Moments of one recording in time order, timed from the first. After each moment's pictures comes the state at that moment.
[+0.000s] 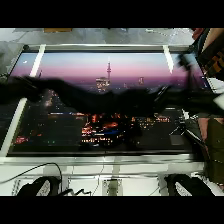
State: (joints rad) left arm 0.22 -0.77 1.23 0.61 -1.09 -0.77; right arm 0.12 -0.86 1.17 -0.62 1.09 0.90
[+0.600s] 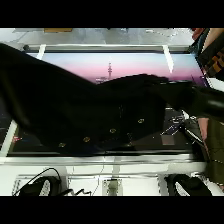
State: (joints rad) left arm 0.25 -0.57 1.25 0.60 -0.93 -0.84; right arm 0.14 -0.69 1.18 -0.53 1.05 1.36
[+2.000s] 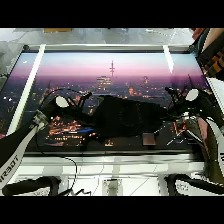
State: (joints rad) left arm -0.30 -1.42 1.01 0.80 -1.14 -1.17; right arm -0.08 -1.33 1.07 -1.24 1.30 1.34
